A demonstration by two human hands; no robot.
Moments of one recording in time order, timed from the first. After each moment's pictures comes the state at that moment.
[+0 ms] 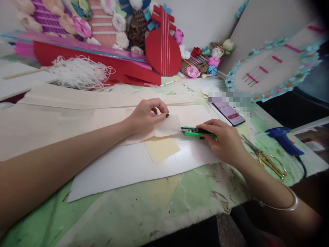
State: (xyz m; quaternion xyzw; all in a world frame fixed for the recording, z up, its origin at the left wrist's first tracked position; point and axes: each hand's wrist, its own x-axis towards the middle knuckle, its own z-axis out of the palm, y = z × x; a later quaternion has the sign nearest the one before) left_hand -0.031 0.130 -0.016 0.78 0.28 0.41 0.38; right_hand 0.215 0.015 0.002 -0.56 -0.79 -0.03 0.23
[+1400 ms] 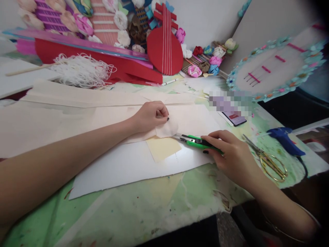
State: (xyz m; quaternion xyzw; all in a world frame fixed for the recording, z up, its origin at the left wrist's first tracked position) left_hand -0.030 0.139 -0.024 0.82 0.32 0.33 0.33; right_hand 0.208 -0.025 0.004 -0.55 -0.81 -0.07 0.18
